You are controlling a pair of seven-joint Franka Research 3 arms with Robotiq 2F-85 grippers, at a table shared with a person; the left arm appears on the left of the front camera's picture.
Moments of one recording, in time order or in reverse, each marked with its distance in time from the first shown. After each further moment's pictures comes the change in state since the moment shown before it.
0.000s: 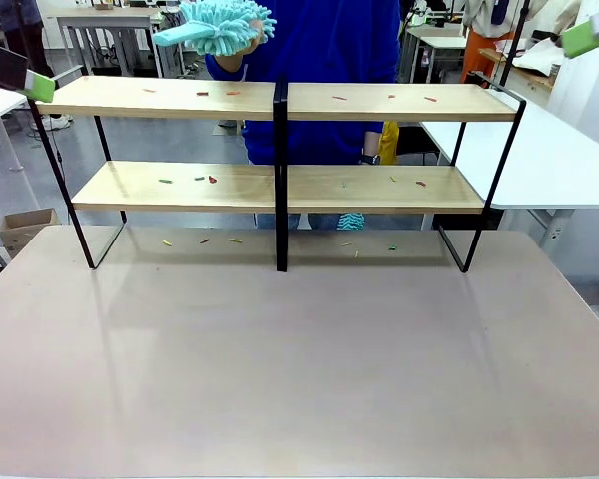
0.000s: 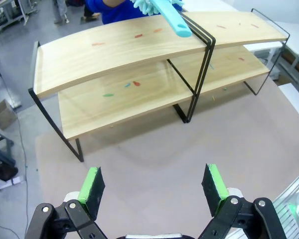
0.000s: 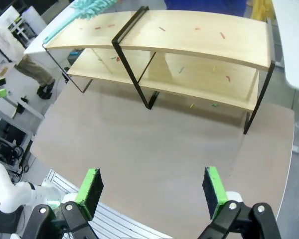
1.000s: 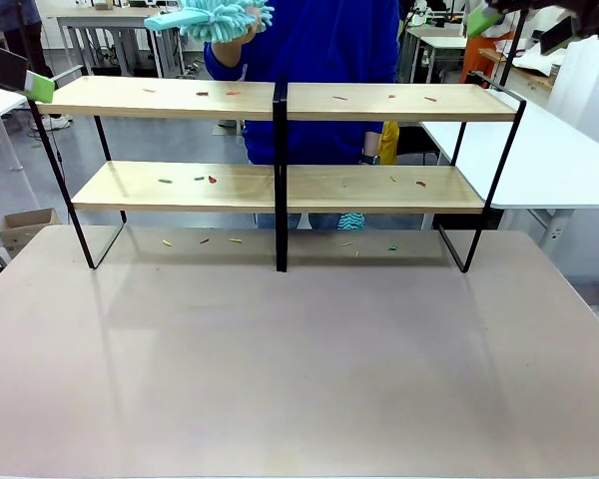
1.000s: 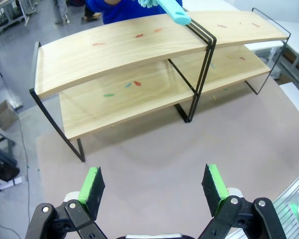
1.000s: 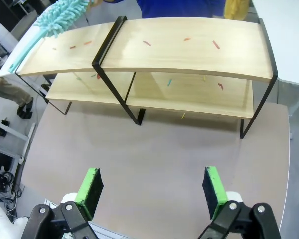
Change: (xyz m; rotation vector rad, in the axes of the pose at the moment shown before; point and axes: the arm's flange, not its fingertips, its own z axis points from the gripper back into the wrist) left arm 0.000 0.000 0.000 0.005 0.002 -0.007; right arm 0.046 0.044 -0.058 -0.144 0.000 -0.079
